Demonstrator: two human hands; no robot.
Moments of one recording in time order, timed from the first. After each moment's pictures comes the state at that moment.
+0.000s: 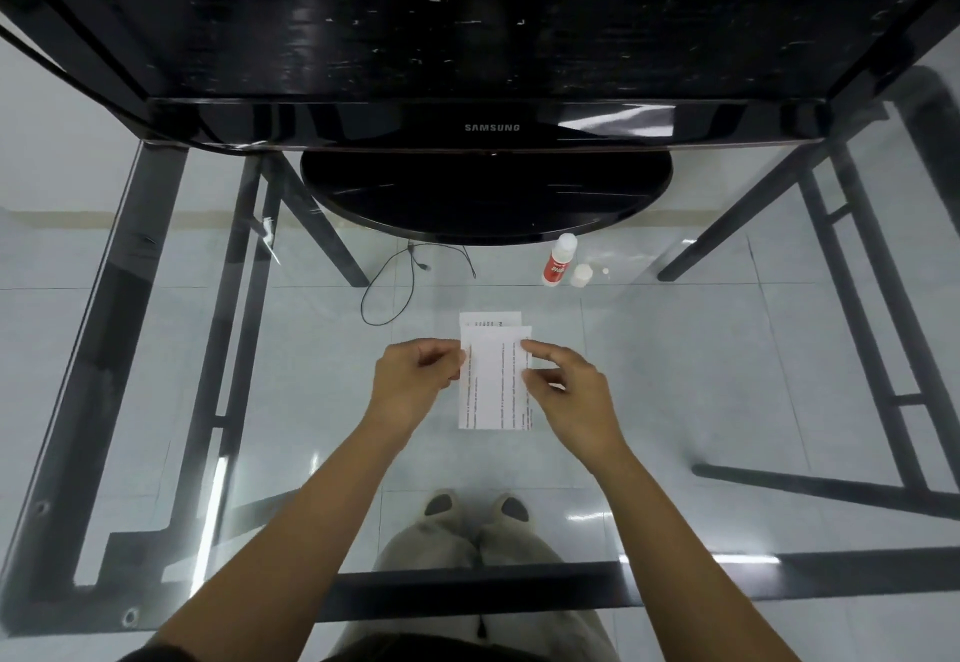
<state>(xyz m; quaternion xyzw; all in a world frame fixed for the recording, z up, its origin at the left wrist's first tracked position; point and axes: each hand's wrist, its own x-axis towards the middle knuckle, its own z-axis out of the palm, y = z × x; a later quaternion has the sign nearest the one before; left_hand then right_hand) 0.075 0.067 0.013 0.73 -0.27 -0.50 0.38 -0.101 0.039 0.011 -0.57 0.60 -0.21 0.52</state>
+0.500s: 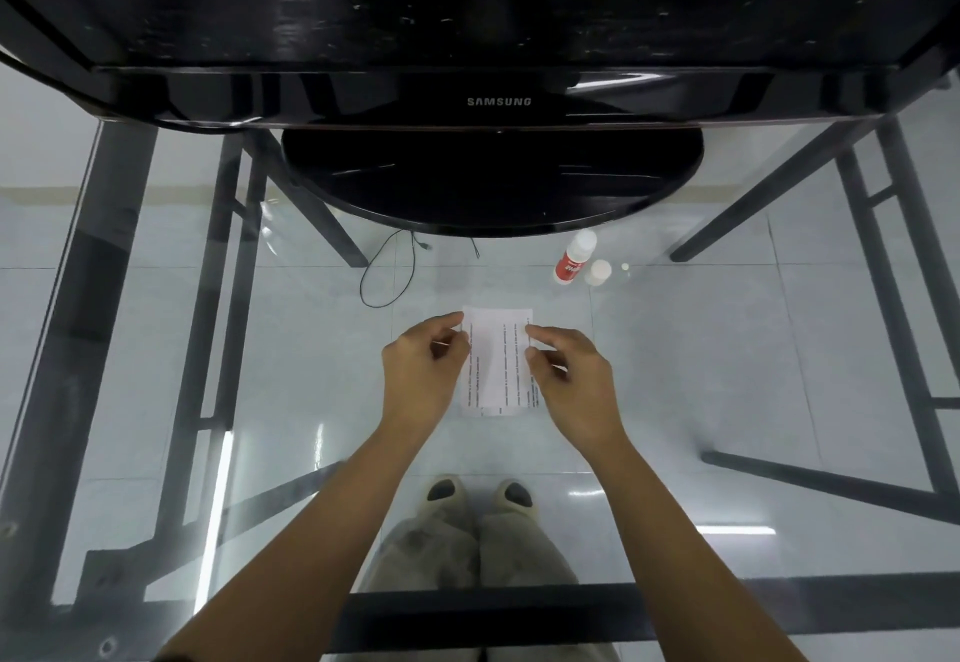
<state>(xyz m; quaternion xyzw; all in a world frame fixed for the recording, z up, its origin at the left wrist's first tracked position) 0.067 0.042 -0.008 0.79 -0.40 -0.32 0.34 -0.090 0.014 -0.015 -0.60 0.61 -0.22 0.47</state>
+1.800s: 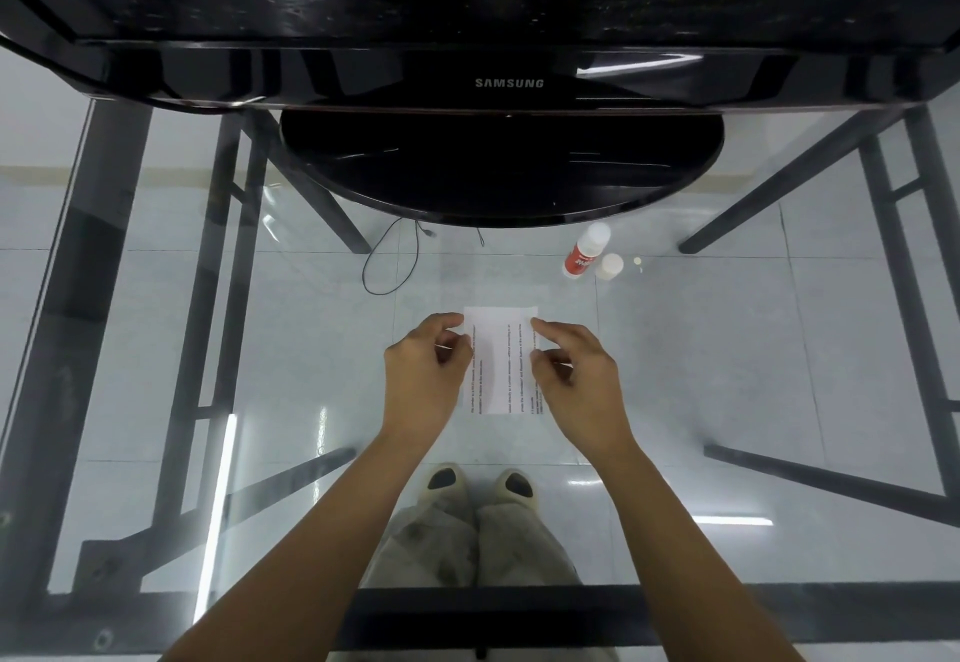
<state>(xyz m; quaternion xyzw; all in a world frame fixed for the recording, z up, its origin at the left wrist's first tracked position) 0.066 0.048 -0.015 0.80 -0.43 -0.29 0.29 -0.090 0.015 -0.025 -0.63 0.60 -0.19 0.46</state>
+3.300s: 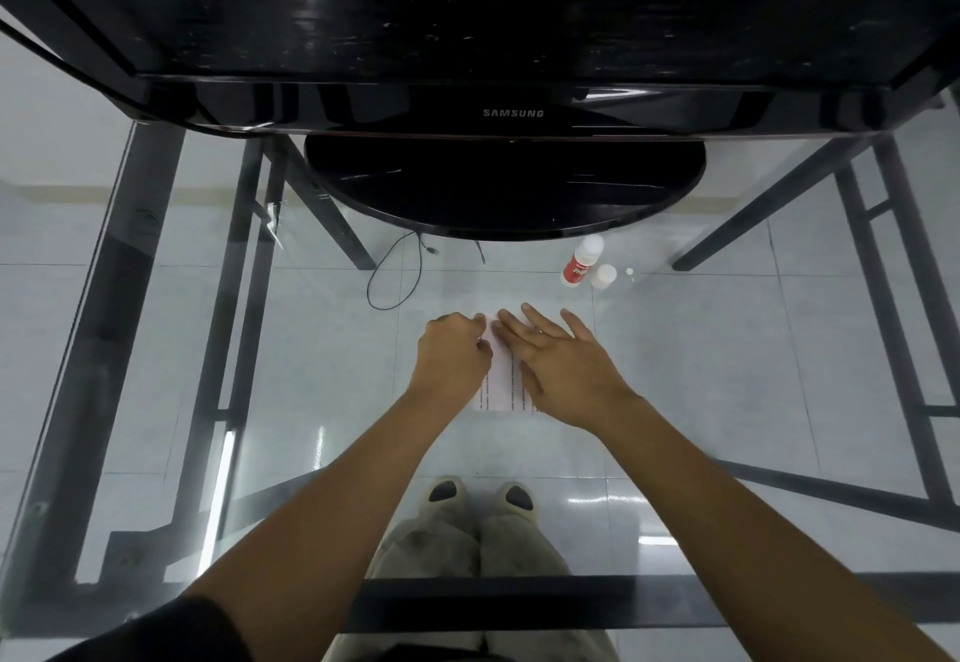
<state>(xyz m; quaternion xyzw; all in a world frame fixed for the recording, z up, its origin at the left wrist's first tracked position) 0.065 0.021 -0.004 0.77 -0.54 -0.32 0.10 -0.088 -0.013 -0.009 -0.91 0.35 0.12 0.16</state>
